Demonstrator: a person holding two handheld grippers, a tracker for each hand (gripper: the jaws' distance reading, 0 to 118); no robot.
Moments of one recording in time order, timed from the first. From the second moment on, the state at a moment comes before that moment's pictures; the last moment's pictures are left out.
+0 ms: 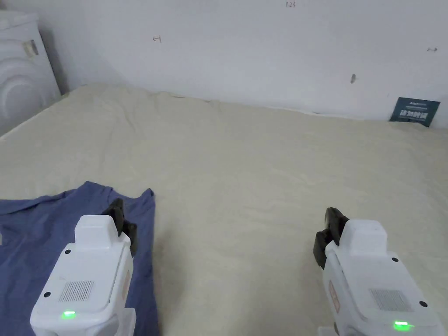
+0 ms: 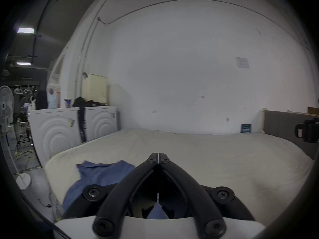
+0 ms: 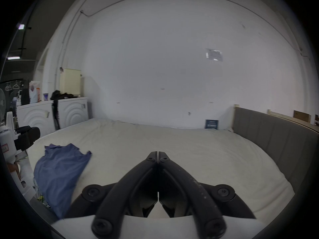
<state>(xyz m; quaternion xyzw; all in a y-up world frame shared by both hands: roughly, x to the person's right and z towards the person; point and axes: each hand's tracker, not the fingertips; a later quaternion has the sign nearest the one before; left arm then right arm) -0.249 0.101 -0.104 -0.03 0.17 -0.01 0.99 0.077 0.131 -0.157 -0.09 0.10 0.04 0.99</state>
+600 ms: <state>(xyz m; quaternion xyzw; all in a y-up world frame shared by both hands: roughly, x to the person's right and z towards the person) -0.391 0.124 0.016 -0.04 0.37 -0.01 0.93 -0.078 0.131 -0.161 -0.08 0.29 0.03 0.95</state>
